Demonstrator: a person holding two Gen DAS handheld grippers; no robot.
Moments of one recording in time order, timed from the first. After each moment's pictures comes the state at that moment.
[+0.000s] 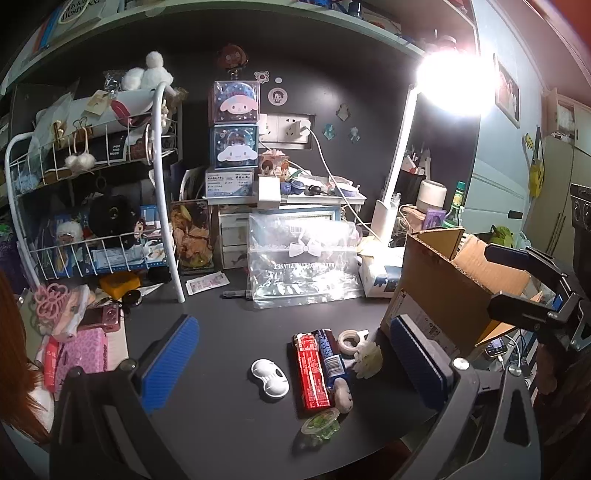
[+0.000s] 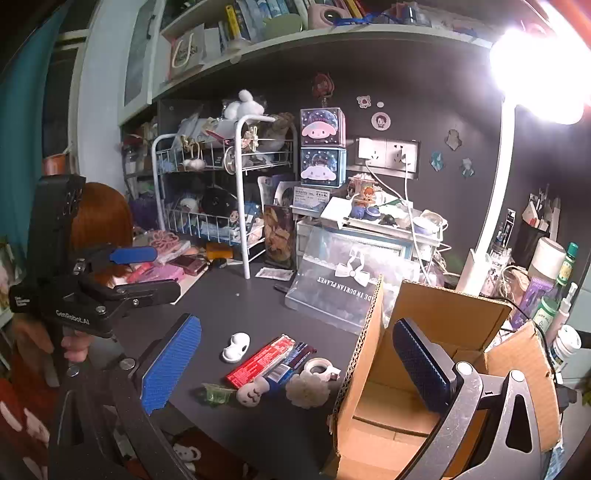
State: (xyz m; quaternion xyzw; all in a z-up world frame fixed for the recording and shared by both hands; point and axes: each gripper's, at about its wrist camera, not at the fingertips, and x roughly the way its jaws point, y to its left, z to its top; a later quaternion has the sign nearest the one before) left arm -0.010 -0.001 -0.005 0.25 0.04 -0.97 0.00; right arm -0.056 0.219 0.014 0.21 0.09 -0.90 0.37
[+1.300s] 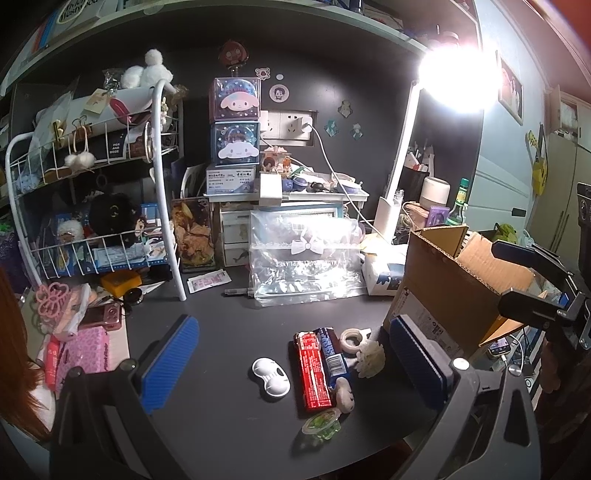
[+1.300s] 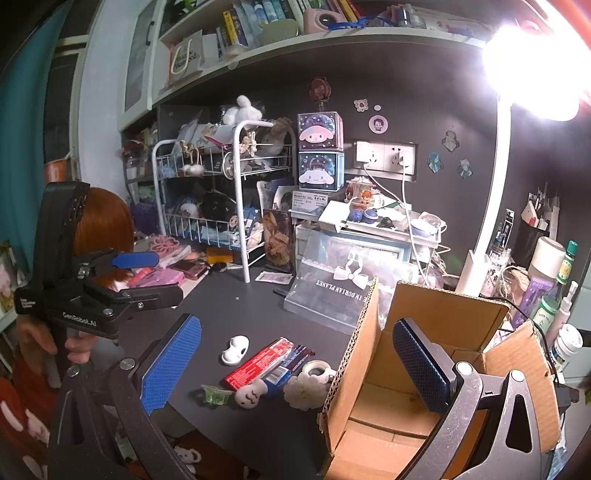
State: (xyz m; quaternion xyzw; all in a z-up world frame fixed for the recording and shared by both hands) left arm -0.014 0.000 -0.007 0.26 0.04 -0.96 0.00; right arm -0.060 0.231 0.015 0.20 0.09 -0.90 0.37
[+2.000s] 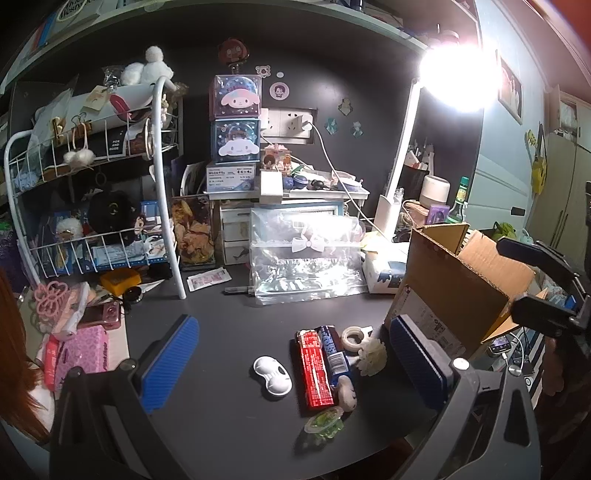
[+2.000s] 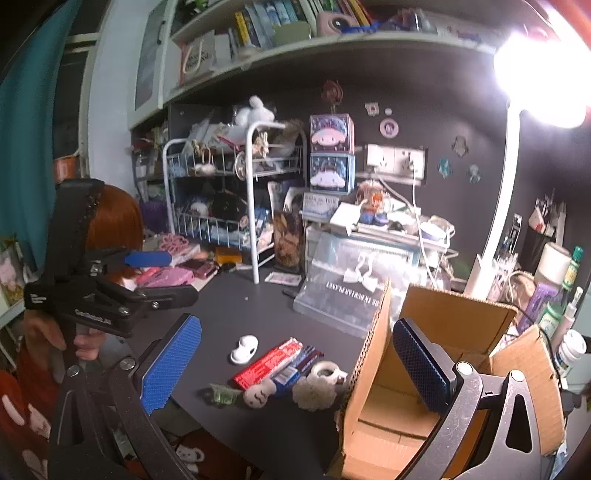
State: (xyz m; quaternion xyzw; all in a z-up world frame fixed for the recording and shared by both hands) left arm -0.015 -0.003 -0.011 0.26 0.04 -0.96 0.00; right arm -0.048 0.227 0.015 0.19 0.09 -0.90 0.39
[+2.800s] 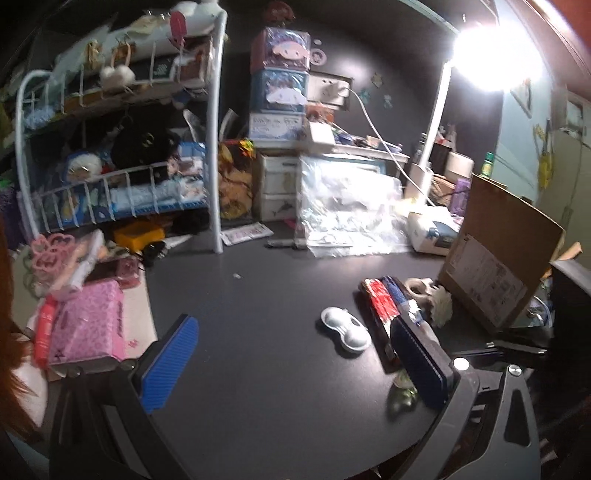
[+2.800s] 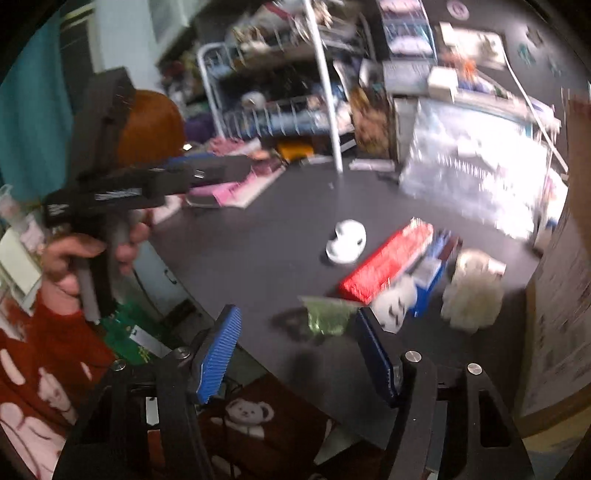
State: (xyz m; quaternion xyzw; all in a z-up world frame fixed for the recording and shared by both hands) left arm -0.010 -0.083 -0.093 0.29 0.05 -0.96 -0.01; right arm -0.044 0.137 -0.126 0.35 0.09 -0.80 0.47
